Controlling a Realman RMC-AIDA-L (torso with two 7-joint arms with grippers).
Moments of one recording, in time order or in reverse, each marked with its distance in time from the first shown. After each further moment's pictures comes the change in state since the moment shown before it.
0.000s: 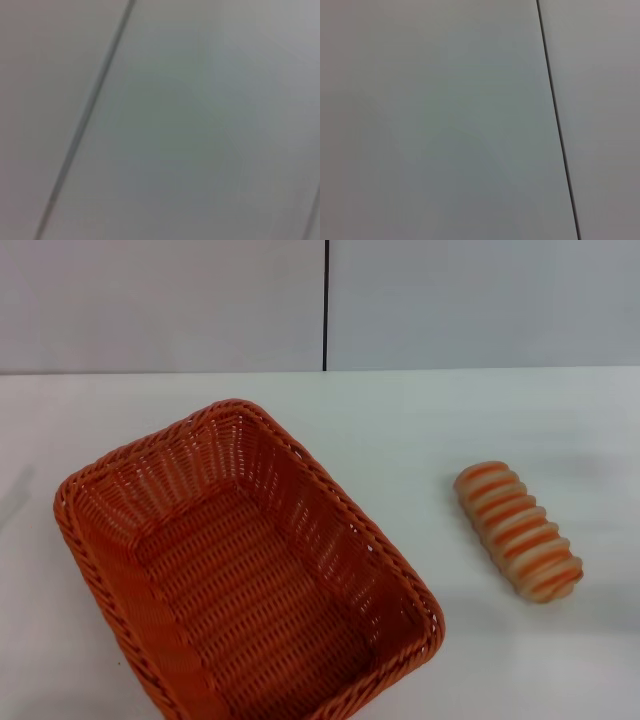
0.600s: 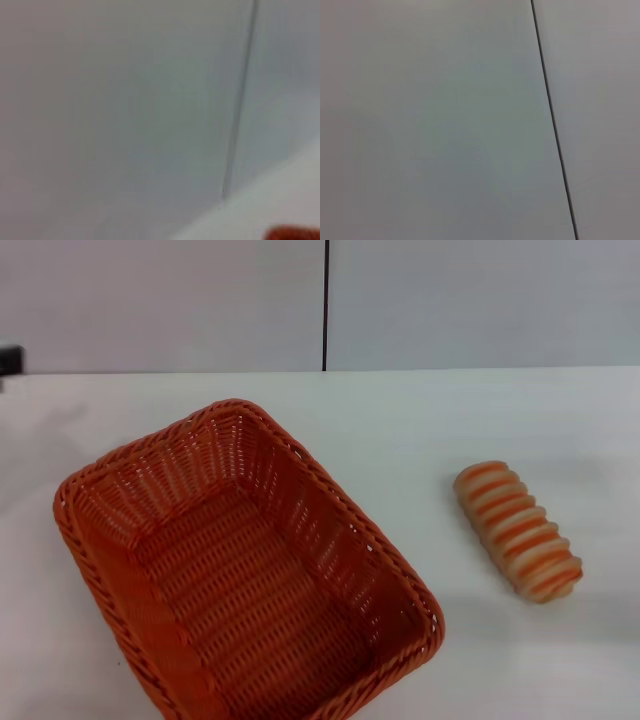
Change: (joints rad) left arm -0.100 0.002 0.472 0.927 0.383 -0.060 -0.626; right arm -0.010 0.003 0.002 -0.003 0.007 -0.039 0.010
